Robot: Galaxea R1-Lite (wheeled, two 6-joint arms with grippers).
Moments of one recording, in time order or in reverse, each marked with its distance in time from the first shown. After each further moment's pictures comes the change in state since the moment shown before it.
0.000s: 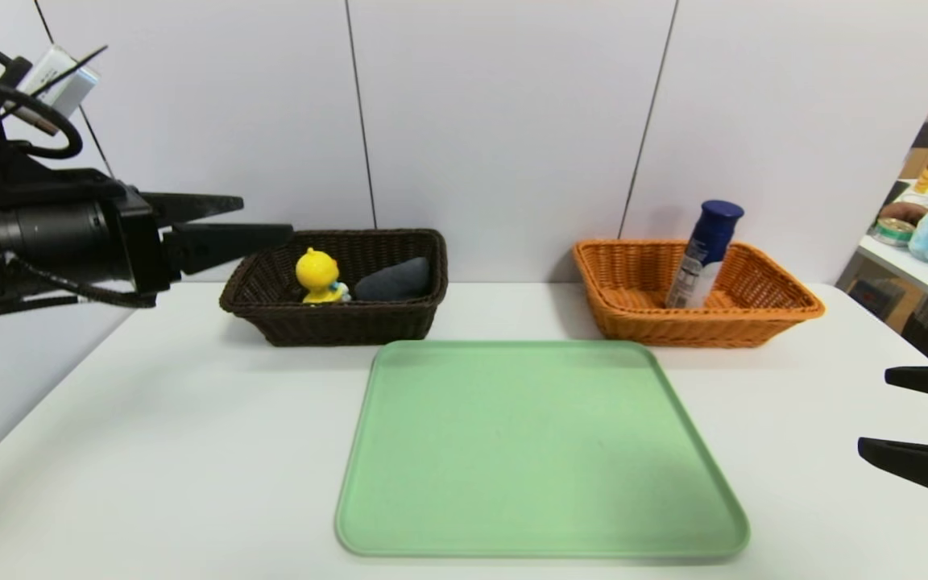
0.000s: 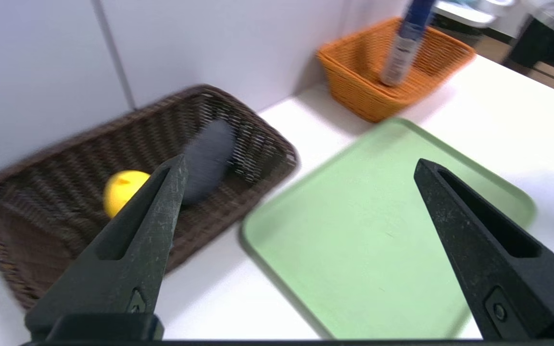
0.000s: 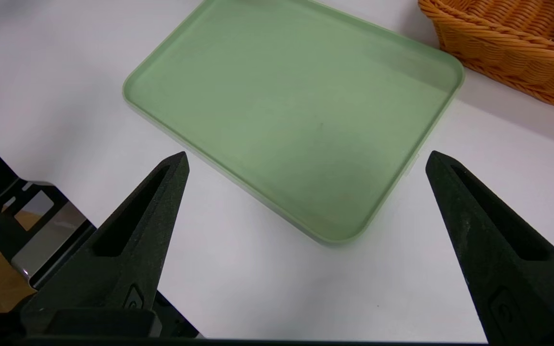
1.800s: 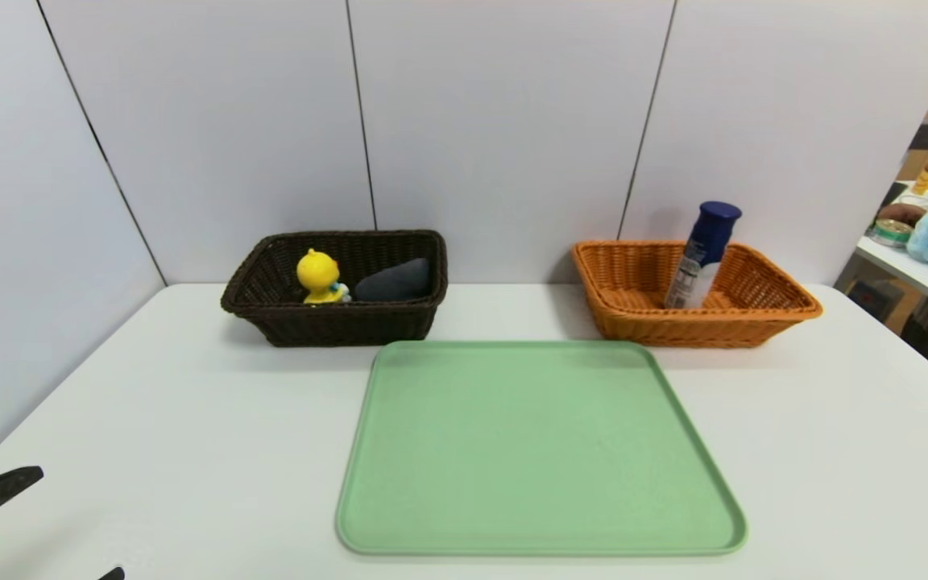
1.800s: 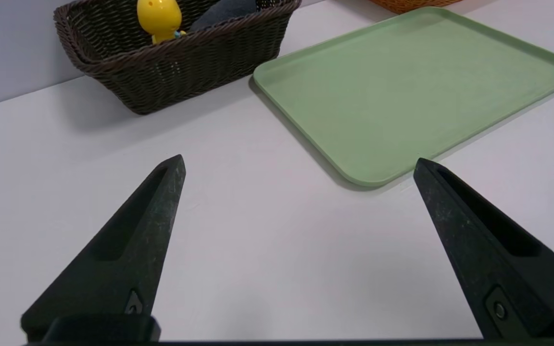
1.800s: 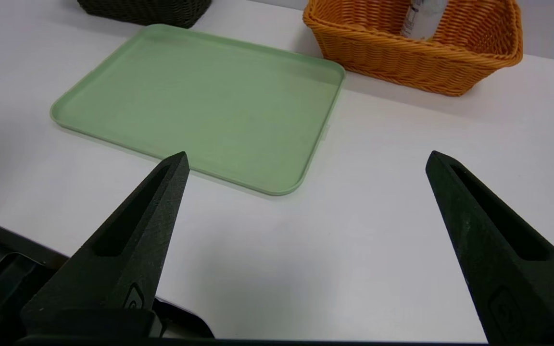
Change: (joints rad) left arm 0.119 -0.865 0.729 0.121 0.157 0.091; right arm -0.234 -0.544 0.153 0.141 -0.085 0.002
